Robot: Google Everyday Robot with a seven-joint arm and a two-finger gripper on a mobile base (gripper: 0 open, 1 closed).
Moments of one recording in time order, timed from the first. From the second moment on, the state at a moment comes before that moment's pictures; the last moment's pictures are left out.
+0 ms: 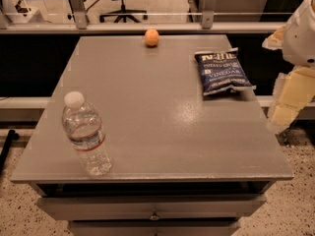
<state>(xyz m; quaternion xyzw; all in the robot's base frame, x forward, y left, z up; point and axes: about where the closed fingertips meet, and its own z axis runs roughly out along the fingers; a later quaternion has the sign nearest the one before) 0.438 -0.217 0.977 -0.60 0.78 -0.03 0.16</state>
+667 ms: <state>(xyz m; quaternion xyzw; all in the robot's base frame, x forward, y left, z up) 0.443 -0.215 0.974 -0.60 0.78 -0.04 0.17</state>
